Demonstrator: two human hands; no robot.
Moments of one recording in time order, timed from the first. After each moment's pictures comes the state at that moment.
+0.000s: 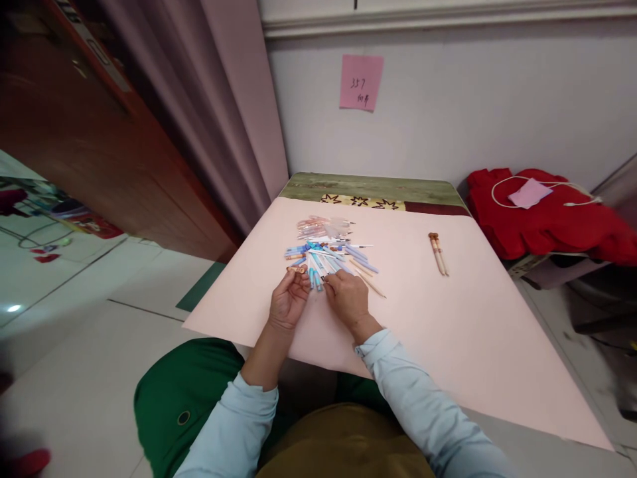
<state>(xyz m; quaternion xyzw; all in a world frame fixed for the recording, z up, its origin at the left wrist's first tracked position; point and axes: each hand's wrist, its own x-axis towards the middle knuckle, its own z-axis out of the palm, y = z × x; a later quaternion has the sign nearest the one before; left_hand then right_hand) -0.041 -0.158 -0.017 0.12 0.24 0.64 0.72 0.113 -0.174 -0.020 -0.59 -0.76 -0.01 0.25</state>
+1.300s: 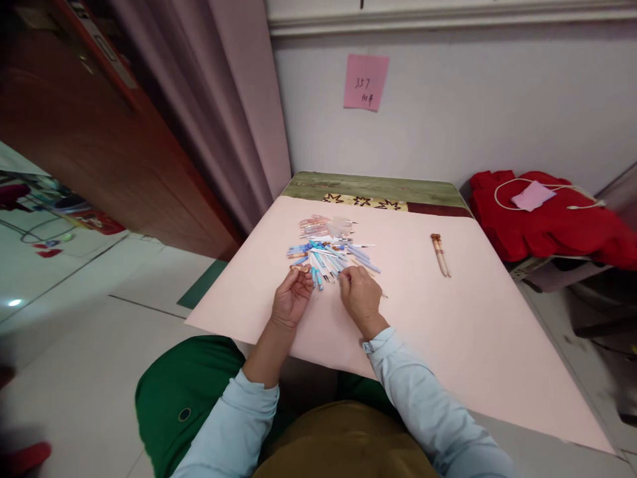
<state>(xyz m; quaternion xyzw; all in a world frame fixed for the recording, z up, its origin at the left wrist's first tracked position) -0.039 -0.159 -0.016 0.11 0.25 0.64 0.72 0.128 -0.172 -0.025 -0.67 -0.65 0.05 0.34</state>
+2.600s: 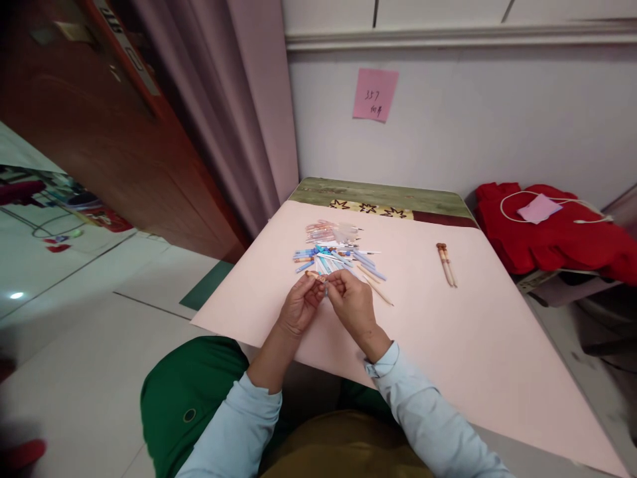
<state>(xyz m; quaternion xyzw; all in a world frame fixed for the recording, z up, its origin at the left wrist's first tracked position) -0.037 -0.168 -0.016 0.21 0.23 0.58 0.75 0.098 -0.193 0.033 -0.54 -0.64 0.27 0.48</state>
